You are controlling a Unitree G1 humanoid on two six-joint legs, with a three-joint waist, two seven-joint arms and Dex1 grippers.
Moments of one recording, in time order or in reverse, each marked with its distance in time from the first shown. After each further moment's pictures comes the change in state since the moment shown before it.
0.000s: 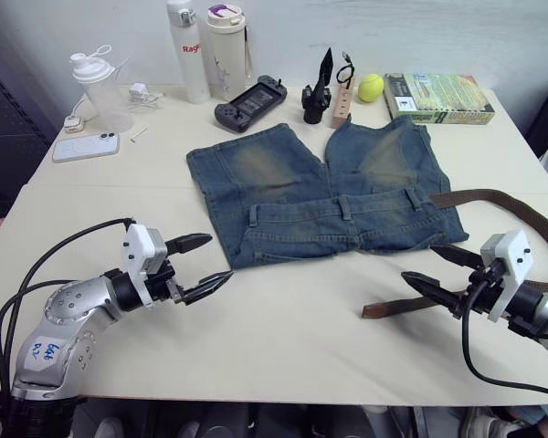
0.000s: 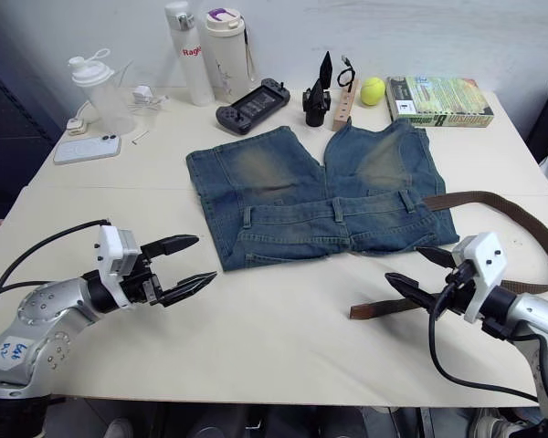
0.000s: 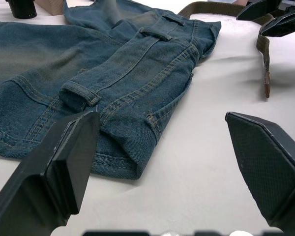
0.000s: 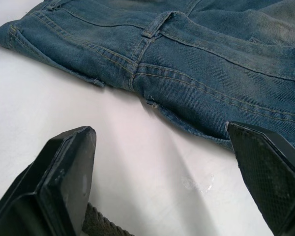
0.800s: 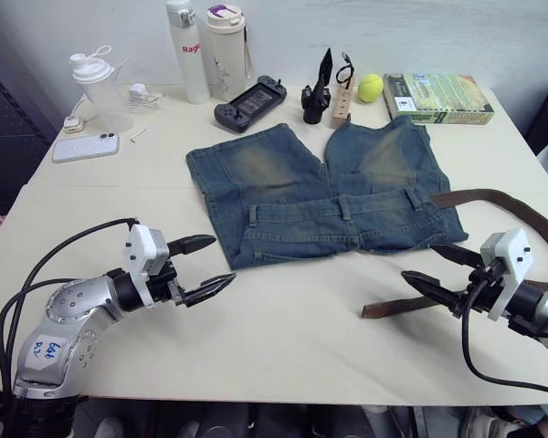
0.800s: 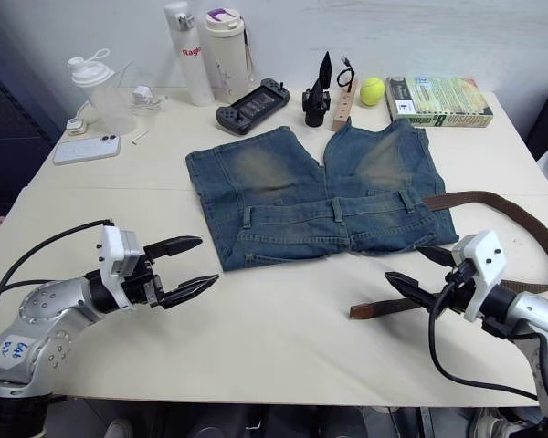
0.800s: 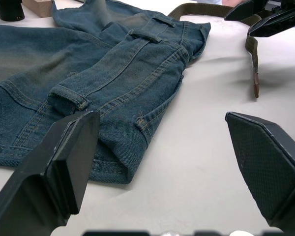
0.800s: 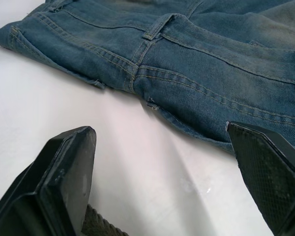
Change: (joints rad) left arm -0.008 0.001 -0.007 -0.001 -0.005 0.002 -0.028; right arm -0.009 0.000 0.000 0.004 -0.012 -0.001 0.002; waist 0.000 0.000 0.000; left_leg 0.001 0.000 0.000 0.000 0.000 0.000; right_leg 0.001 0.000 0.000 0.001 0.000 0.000
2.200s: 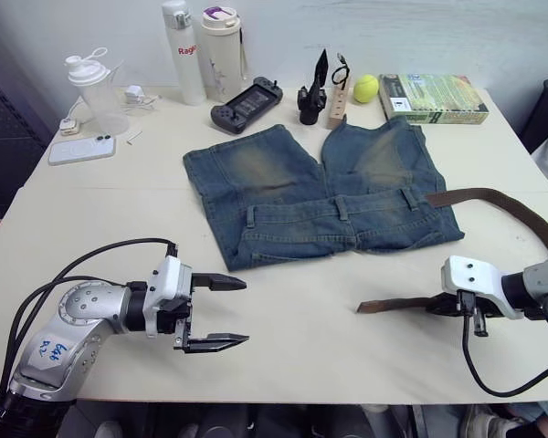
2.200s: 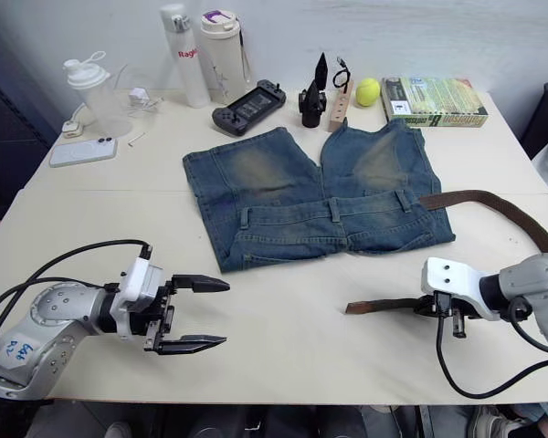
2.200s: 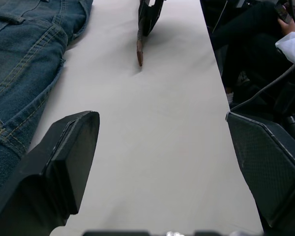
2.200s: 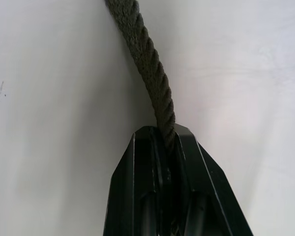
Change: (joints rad) left arm 0.003 0.135 -0.149 -0.037 -0.024 -0.044 -0.276; right arm -0.237 -0.384 0.446 0.280 -0.408 -0.227 0.427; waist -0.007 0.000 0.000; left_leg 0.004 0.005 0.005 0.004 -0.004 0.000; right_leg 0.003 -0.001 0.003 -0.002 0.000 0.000
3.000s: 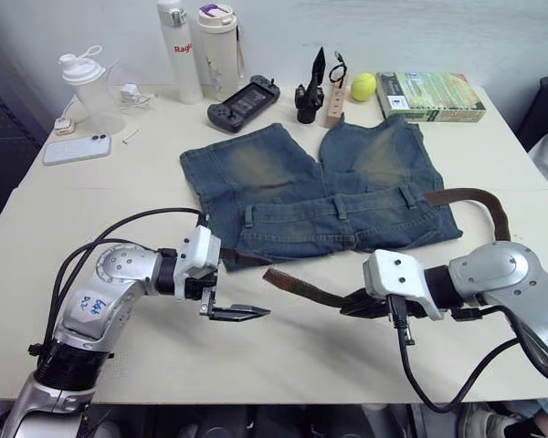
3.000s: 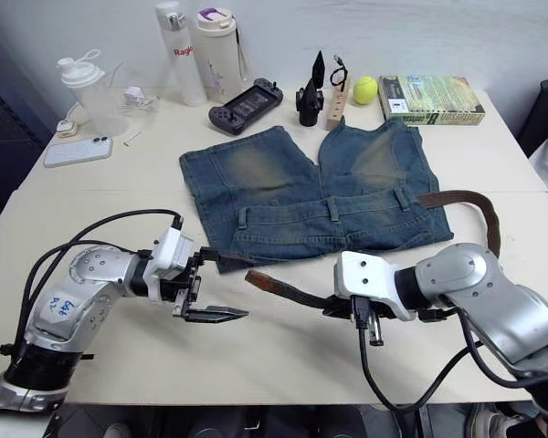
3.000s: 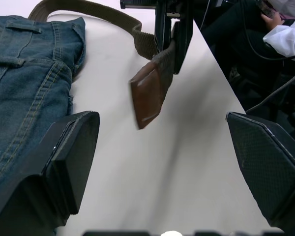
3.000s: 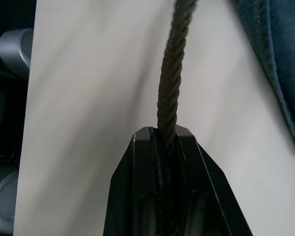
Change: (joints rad) left arm -0.286 -0.091 -0.136 0.153 0.072 0.007 -0.050; right arm -0.221 0.136 0.138 -0.614 0.234 0.495 -0.128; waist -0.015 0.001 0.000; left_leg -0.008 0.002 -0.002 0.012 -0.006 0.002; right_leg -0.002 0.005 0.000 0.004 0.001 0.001
